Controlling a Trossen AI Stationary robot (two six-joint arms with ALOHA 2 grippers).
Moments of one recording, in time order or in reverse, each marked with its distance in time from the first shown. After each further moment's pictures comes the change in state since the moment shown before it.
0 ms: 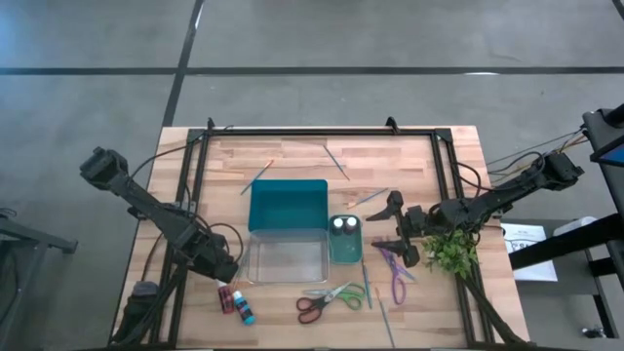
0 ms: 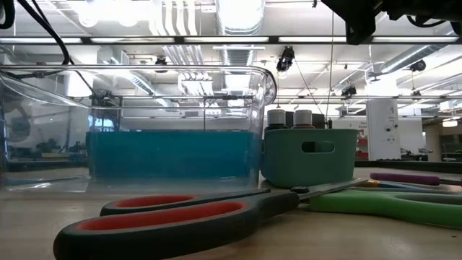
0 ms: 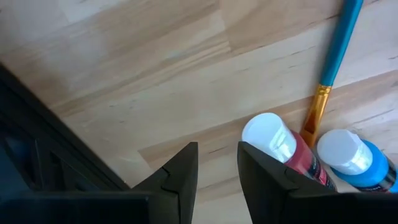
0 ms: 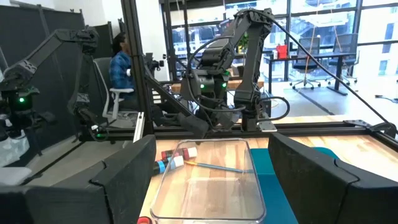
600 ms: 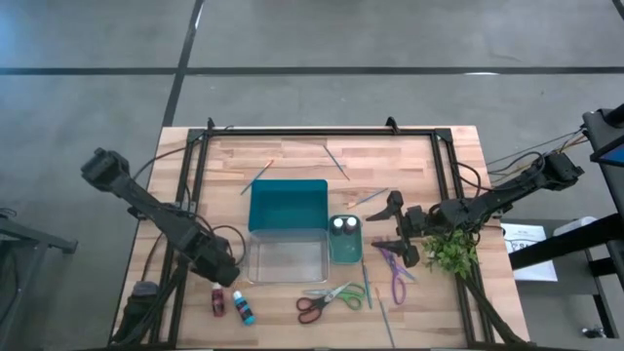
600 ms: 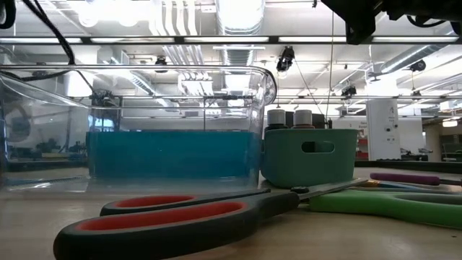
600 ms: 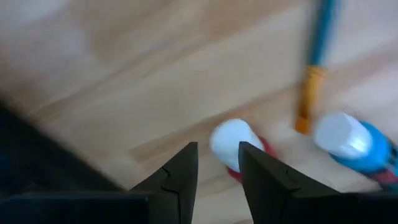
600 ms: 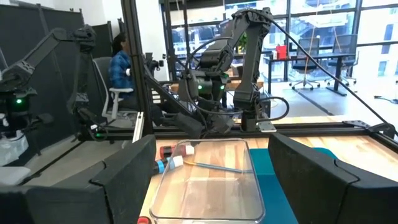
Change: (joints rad) left arm 0.000 0.025 0.000 0.036 0.028 0.057; right arm 0.000 0.000 0.000 0.000 0.001 -0.005
